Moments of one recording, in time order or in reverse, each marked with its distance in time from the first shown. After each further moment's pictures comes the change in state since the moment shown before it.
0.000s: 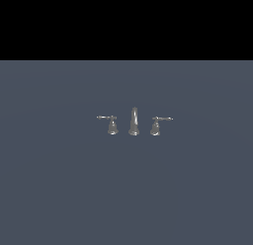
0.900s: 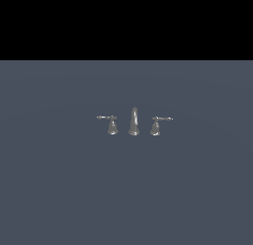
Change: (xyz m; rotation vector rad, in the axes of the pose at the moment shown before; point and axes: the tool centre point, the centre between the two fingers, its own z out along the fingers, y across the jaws) arm 0.036 -0.012 0.041 0.000 0.001 0.155
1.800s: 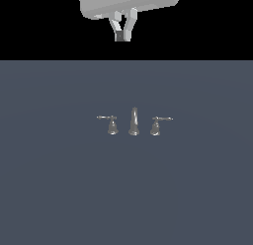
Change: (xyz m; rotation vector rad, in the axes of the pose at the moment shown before) arm 0.109 -0.020 0.119 -0.001 0.001 0.446
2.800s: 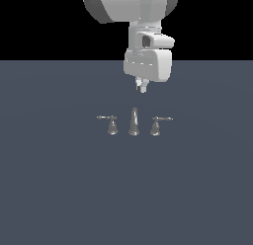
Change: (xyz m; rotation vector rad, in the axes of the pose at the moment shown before) arm 0.126 -0.017 0.132 -0.006 0.006 0.500
